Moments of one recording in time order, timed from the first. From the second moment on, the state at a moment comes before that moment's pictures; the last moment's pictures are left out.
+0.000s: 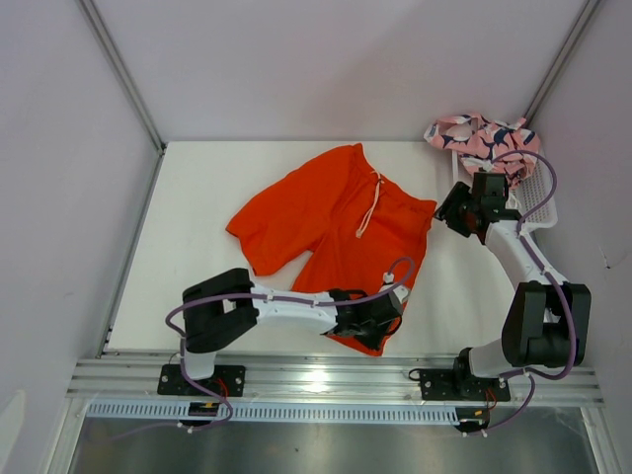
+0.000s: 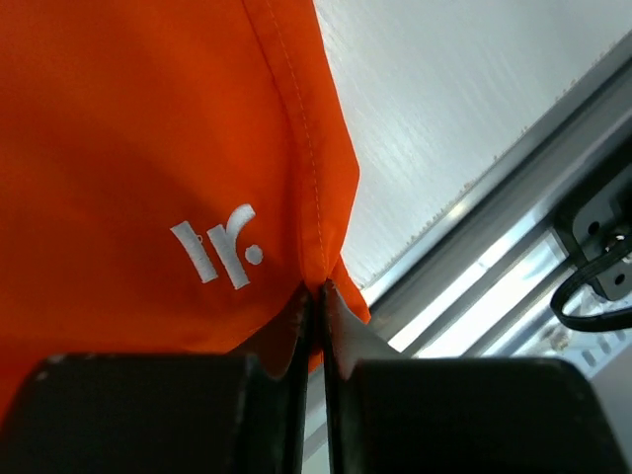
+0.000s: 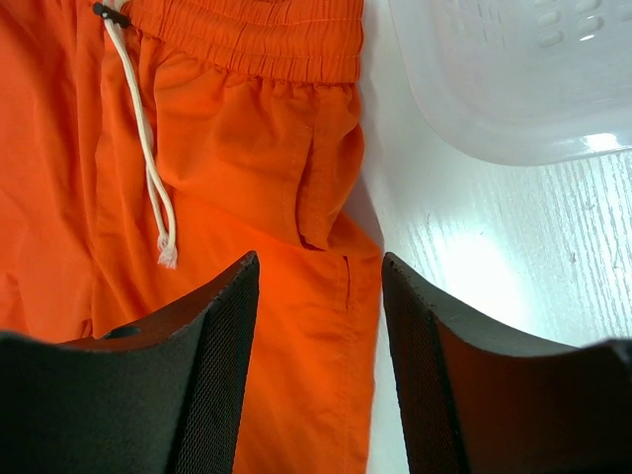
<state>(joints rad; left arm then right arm) -1.32 1.89 1.17 -0.29 -0.06 -0.65 -0.02 1.45 1.03 -0.35 -0.10 0.53</state>
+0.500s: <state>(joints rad) -1.36 1.56 0.92 -0.41 -0.01 -0.65 0.02 1.53 1.04 -0.37 -0.06 0.54</state>
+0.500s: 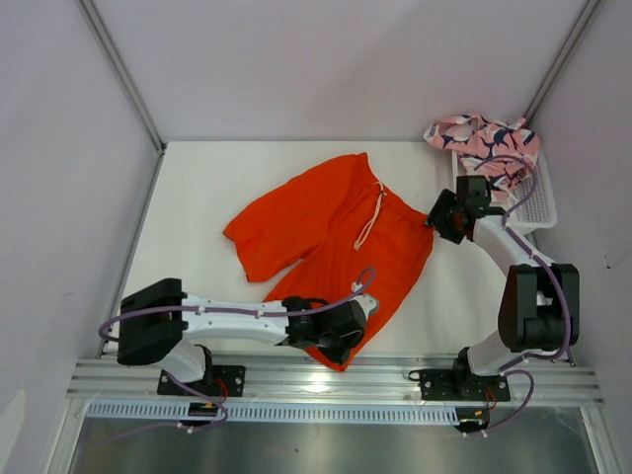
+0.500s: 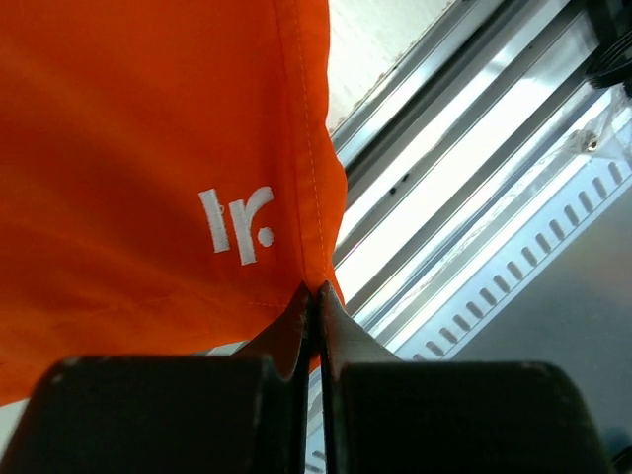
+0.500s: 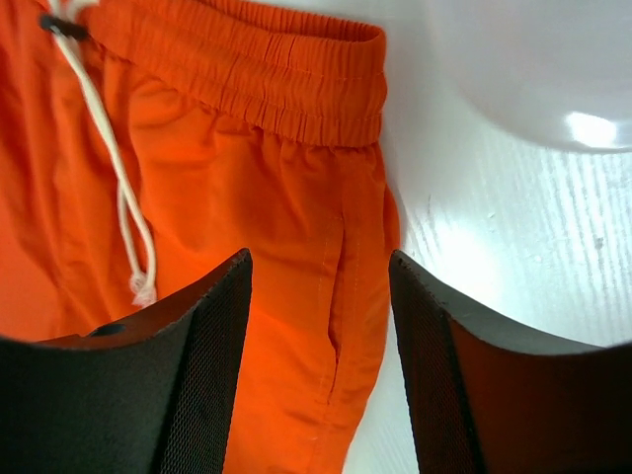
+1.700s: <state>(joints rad) -1.40 1.31 0.76 -0.46 0.01 -0.68 0.16 1.79 1.05 -0.23 0.22 0.62</state>
